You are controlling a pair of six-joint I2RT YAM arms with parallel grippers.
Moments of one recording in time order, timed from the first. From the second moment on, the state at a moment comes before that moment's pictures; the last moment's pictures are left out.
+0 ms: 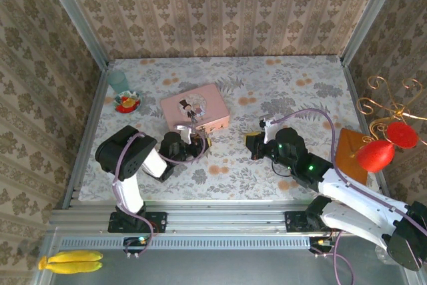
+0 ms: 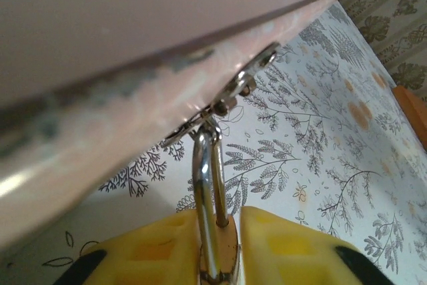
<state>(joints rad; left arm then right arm) -0.59 1.84 0.34 1.13 0.34 -0.59 0.71 0.89 0.53 -0.01 -0.01 0.44</state>
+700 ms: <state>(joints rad) -0.58 1.77 0.28 1.16 0.30 -0.77 0.64 1.25 0.61 0.05 -0.27 0.76</state>
